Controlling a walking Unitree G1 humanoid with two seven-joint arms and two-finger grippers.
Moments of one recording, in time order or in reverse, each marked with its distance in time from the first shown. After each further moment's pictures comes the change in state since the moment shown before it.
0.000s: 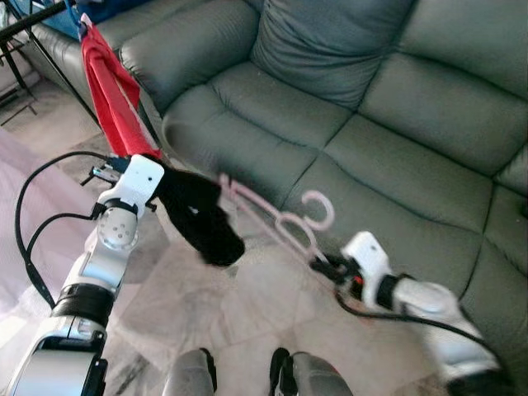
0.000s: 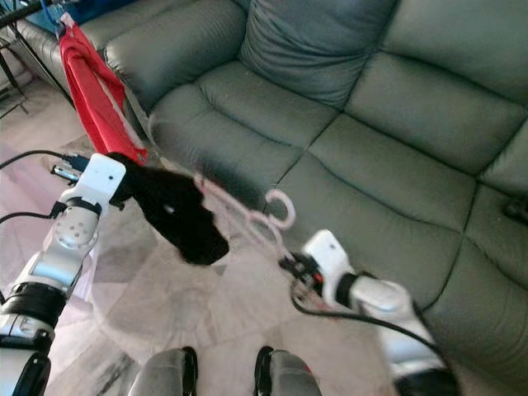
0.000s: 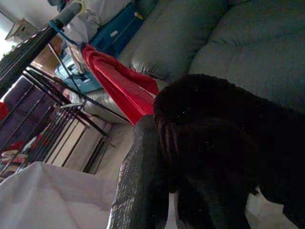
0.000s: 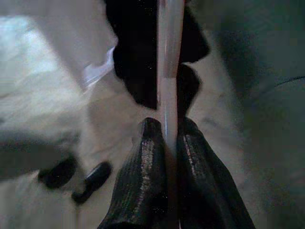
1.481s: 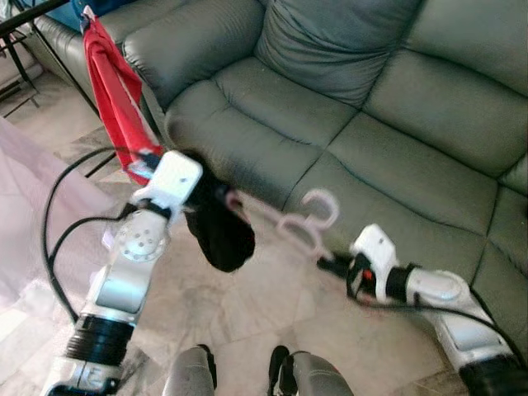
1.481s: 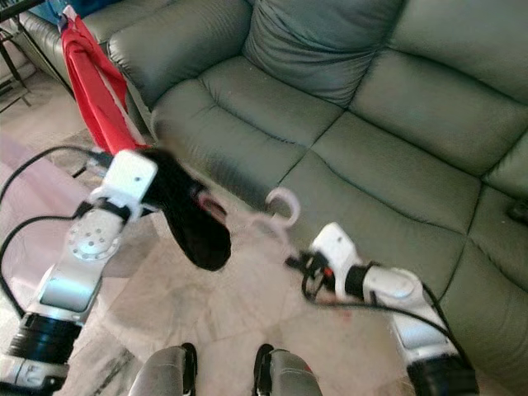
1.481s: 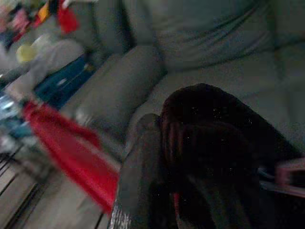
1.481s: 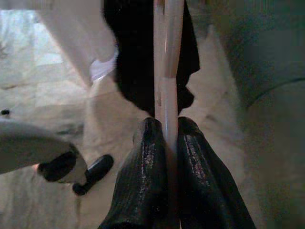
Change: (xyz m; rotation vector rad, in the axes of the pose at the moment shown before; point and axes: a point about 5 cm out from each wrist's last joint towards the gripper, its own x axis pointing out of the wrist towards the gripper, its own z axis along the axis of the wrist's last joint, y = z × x) left arm -0.041 -0.027 0.080 -0.174 -0.262 -0.246; right arm 0.001 -0.020 0.010 0.009 -0.006 -0.023
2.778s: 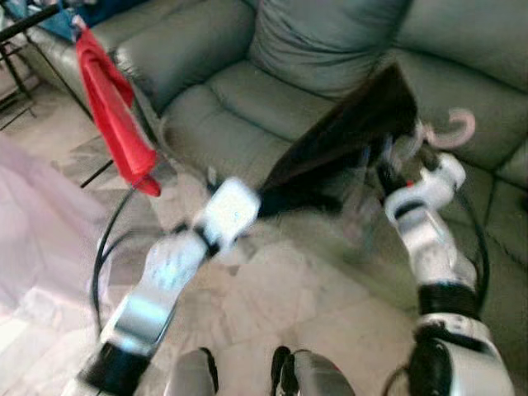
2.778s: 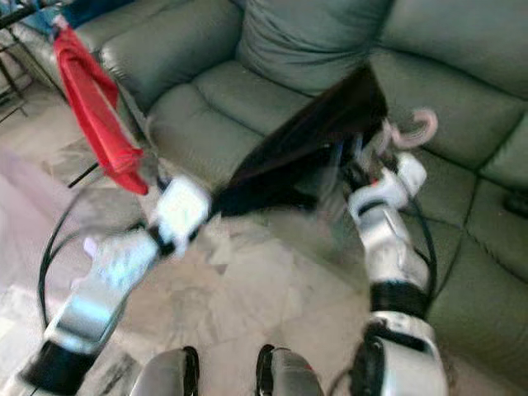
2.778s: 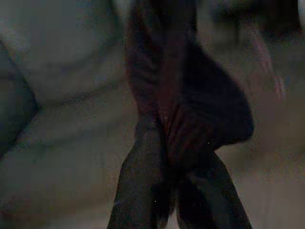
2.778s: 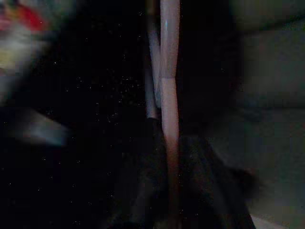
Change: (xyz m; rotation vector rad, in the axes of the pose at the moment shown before) left arm -0.030 -0.066 0.006 -0.098 -0.050 -0.502; right arm 0.019 -0.074 0.081 0.807 -0.640 -0.541
